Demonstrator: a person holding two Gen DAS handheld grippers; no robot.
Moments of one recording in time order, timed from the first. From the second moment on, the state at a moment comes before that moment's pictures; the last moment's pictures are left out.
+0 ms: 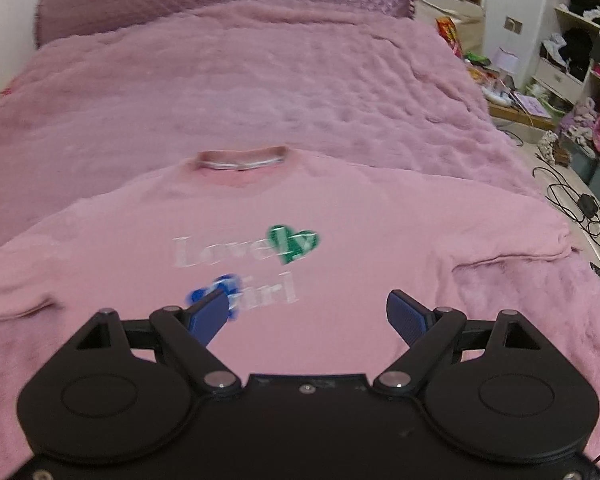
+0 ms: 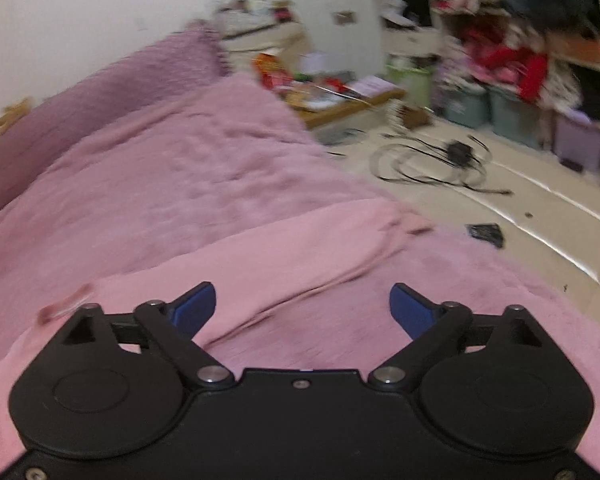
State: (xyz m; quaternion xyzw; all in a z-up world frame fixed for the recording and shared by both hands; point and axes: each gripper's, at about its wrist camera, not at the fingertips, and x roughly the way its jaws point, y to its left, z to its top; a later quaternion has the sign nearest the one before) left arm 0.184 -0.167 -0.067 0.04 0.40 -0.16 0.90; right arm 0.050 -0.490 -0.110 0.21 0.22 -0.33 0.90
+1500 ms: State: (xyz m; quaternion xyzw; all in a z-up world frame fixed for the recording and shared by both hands) left arm 0.319 -0.372 -0.201 0.11 0.48 -0.16 0.86; right arm 0.134 -0.712 -0.215 0.39 0.16 -0.39 0.82
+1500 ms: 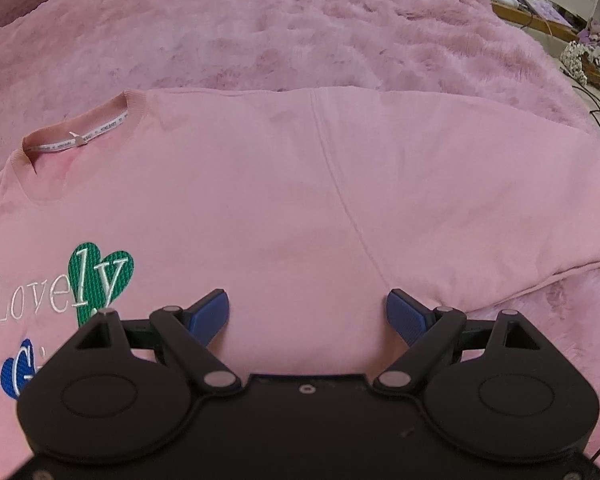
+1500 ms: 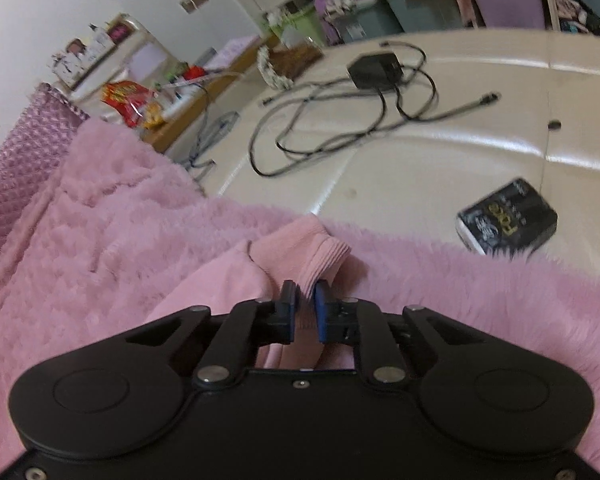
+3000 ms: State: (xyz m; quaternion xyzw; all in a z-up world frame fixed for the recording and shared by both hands) left arm 0.280 -0.044 -0.149 0.06 0.44 0.07 0.89; right arm 0.320 -0.237 -0.151 0.28 0.19 0.11 0.93
